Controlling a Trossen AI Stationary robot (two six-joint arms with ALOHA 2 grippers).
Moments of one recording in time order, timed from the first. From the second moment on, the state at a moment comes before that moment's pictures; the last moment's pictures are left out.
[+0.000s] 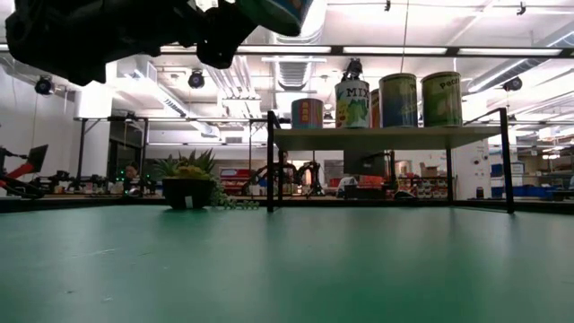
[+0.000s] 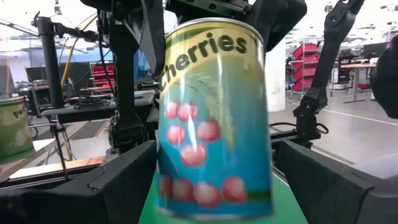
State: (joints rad) left arm -0.26 1.60 0.51 1.28 0.00 0.07; right arm 0.40 1.87 2.05 -1.11 0.33 0.08
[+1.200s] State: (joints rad) left arm -0.26 1.60 0.51 1.28 -0.02 0.07; right arm -0.55 1.61 2.29 -1.57 0.30 0.03
